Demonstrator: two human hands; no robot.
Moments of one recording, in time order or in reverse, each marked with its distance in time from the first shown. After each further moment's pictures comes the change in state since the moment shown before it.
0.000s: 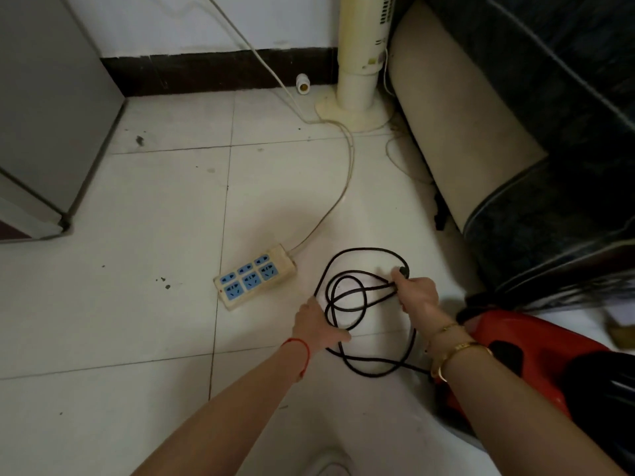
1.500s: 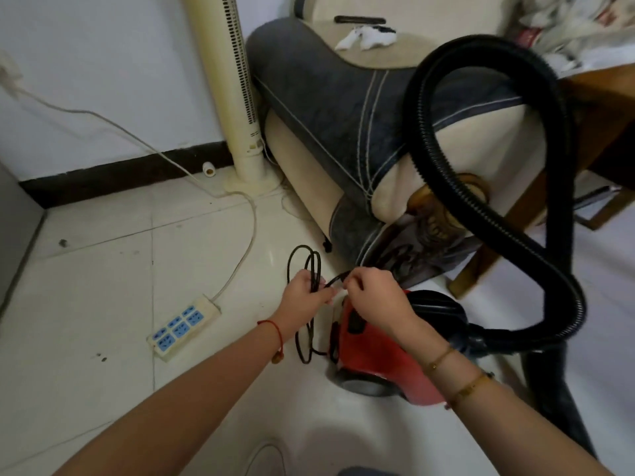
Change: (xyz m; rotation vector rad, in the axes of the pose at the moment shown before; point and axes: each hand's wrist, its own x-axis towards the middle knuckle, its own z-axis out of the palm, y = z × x) left_hand -0.180 0.166 0.023 -0.367 -0.034 0.563; right_hand -0.175 0.031 -0.203 -0.323 0.176 -0.645
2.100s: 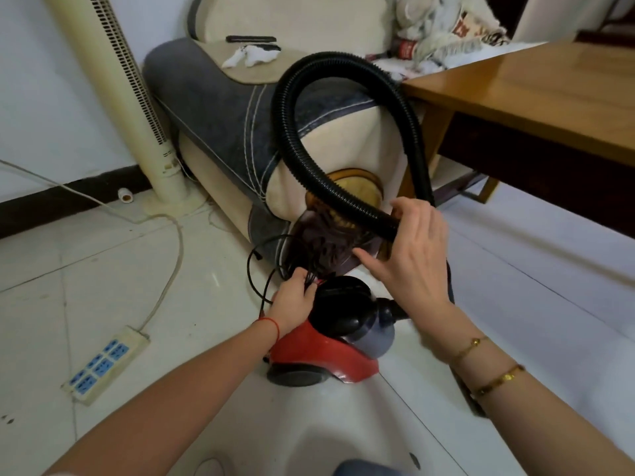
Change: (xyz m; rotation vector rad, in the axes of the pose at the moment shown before) left_hand -0.004 0.017 0.121 0.509 -0.145 0.351; right_hand -0.085 0.091 -0.136 -0.421 0.793 -0.146
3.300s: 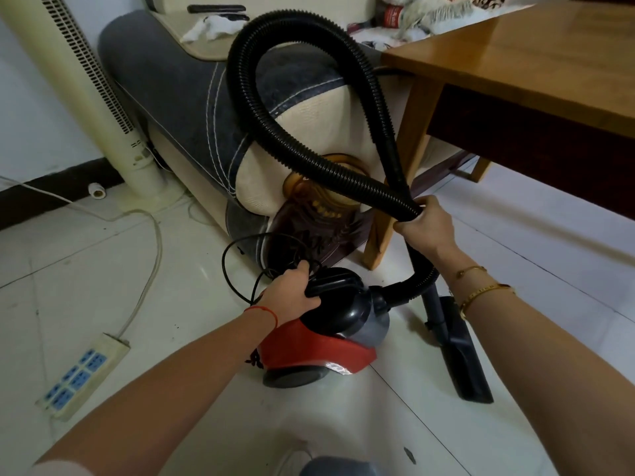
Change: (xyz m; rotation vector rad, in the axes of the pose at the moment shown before) left_hand 0.037 0.007 0.014 0.414 -0.228 0.152; right_hand 0.043 0.103 0.067 0.392 -0.416 0.721
